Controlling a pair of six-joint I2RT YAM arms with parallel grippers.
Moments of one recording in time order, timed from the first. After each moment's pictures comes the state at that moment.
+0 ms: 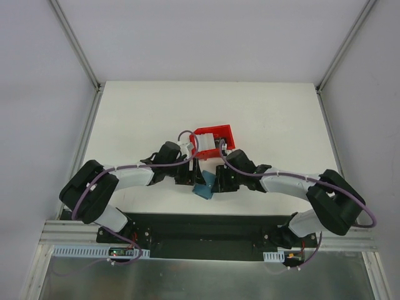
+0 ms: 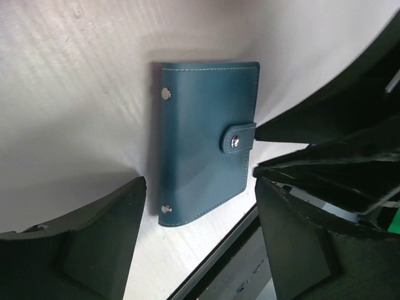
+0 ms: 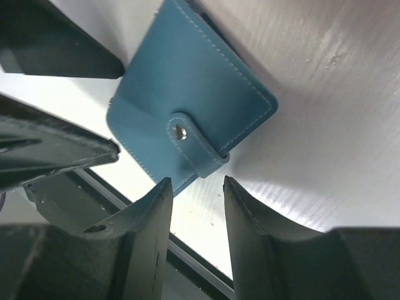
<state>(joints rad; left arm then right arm) -0.64 1.48 0.58 0.08 0.48 -0.68 0.82 1.41 0.62 -0.12 -0.25 0.66</state>
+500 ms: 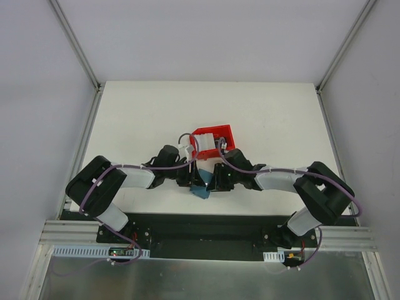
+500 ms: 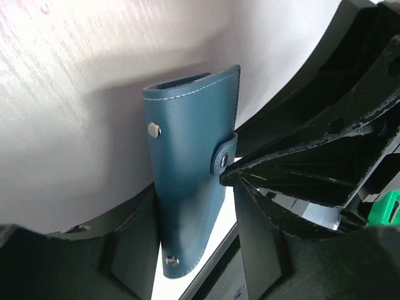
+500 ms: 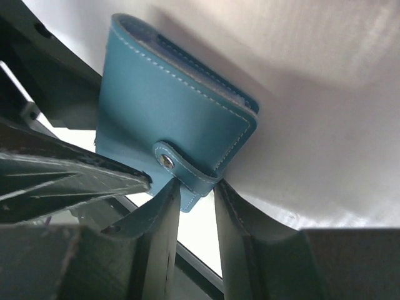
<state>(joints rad) -0.63 1.56 0.51 0.32 0.59 -0.73 0.81 1.55 0.62 0.01 -0.29 0.81</state>
